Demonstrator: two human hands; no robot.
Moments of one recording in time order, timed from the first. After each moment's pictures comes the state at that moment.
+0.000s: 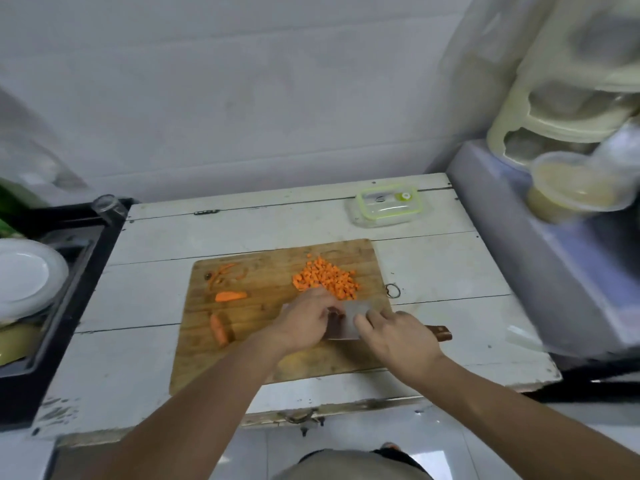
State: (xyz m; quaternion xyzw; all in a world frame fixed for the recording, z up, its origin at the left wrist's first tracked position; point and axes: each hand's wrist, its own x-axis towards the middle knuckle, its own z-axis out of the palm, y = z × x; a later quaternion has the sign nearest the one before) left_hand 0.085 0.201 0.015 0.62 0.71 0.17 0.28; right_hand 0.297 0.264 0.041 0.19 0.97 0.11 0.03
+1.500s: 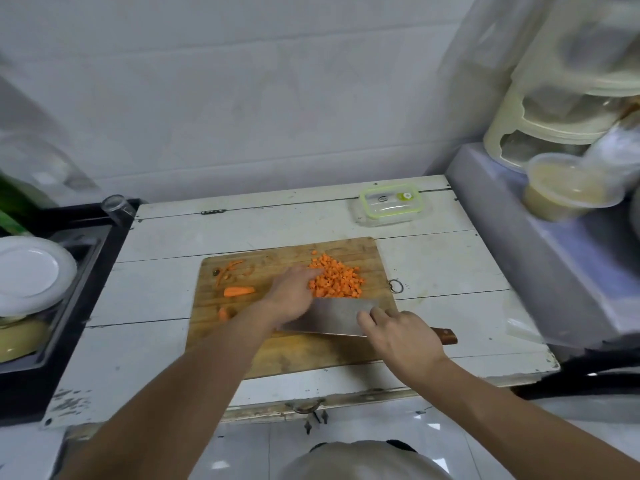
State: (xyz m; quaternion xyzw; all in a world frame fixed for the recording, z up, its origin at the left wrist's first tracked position) left_hand 0.044 0.209 0.023 0.56 0.79 0.12 0.23; right_hand 0.298 0.236 0.055 0.25 0.96 0.09 0.03
